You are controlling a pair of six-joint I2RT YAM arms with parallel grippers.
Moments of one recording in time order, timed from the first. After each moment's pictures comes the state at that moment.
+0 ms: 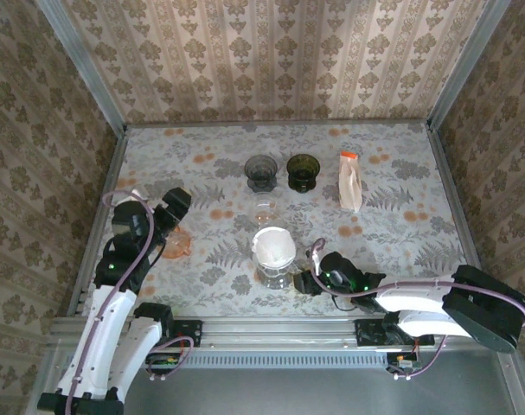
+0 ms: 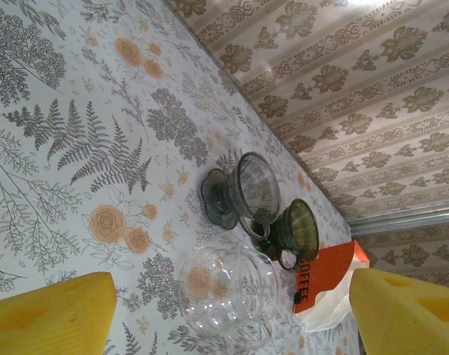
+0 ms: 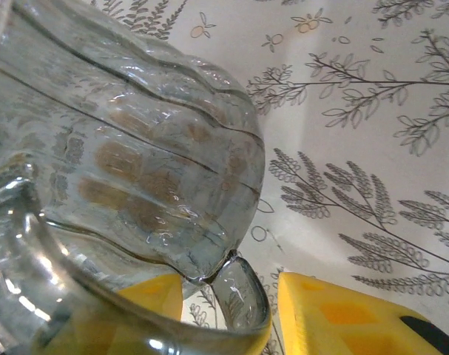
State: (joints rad) left arm -0.20 0.63 0.66 -0.41 0.17 -0.95; right arm 0.93 1.19 0.17 0.36 -0.02 0.58
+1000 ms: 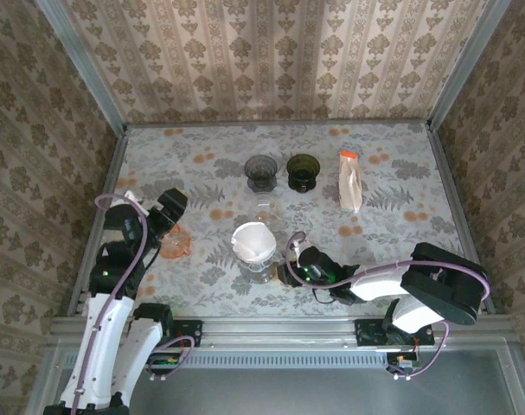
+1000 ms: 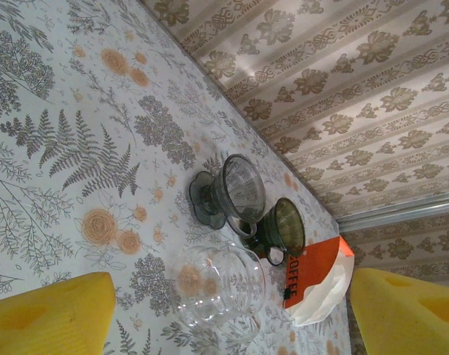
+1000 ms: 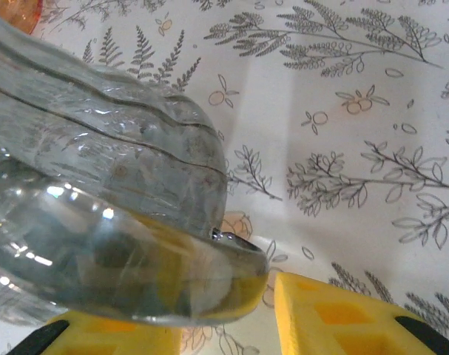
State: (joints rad) left arm -0.16 0.58 0.69 -0.46 0.22 -0.92; right arm 0.98 1.47 0.34 0.48 0.10 0.63
